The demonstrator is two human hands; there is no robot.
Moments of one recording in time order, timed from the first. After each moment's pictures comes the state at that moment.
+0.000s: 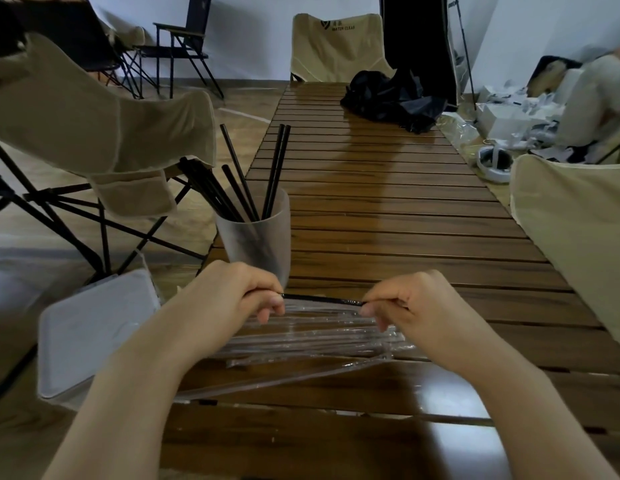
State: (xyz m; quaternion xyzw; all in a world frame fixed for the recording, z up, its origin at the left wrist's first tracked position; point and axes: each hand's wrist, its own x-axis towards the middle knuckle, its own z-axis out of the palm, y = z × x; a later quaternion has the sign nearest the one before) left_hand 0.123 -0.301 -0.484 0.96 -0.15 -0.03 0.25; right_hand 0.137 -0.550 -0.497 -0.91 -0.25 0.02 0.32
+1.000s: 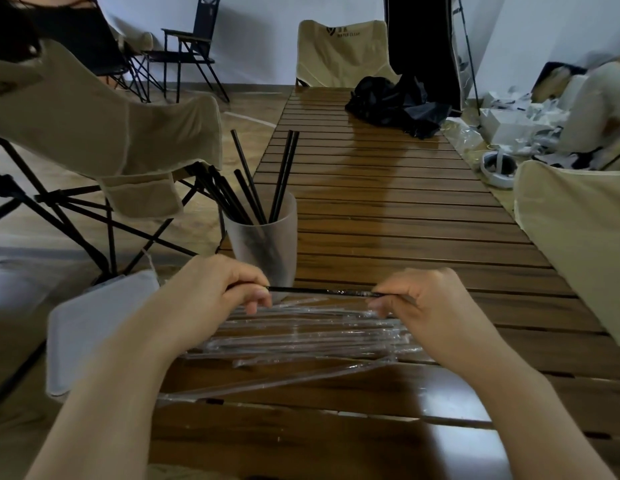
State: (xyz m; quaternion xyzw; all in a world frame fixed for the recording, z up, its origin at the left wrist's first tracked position) left_hand 0.120 -0.283 -0.475 0.96 -0.12 -0.02 0.25; right_hand 0.141 -0.552 -0.500 -0.92 -0.25 -0.04 0.29
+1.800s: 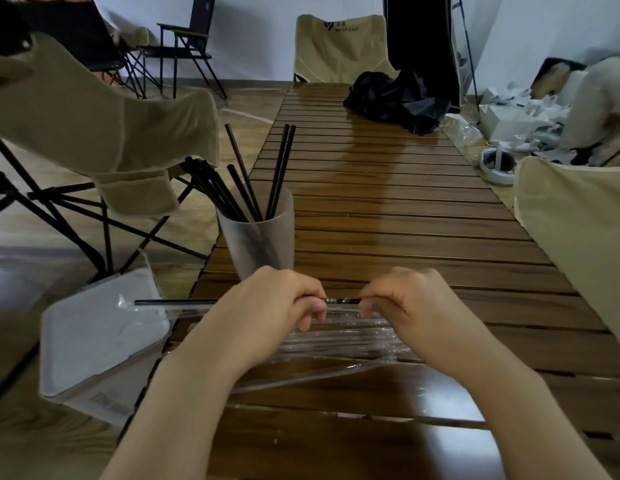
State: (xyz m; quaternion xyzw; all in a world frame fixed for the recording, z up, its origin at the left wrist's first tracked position) left_hand 0.127 -0.337 -0.491 0.96 -0.16 -0.05 0.24; right_hand 0.140 -0.543 -0.502 -0.93 -0.26 -0.02 0.26
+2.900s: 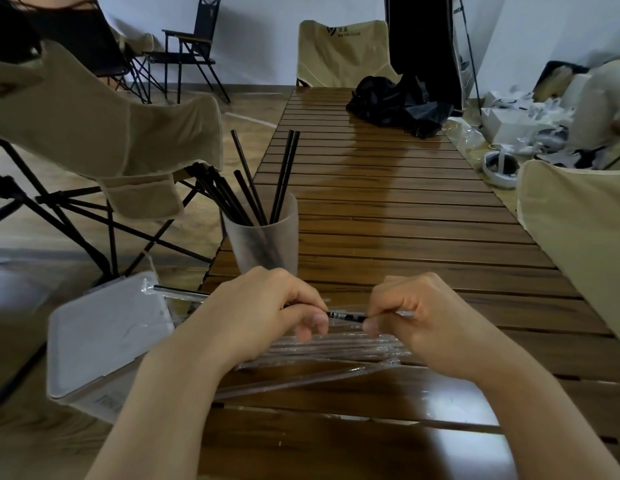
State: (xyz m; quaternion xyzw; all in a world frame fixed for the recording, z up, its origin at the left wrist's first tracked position) left_hand 0.118 -0.326 -0.471 0.95 -0.17 -0.10 0.25; right_hand 0.136 -0.547 -0.491 -0.88 -0.32 0.04 0.34
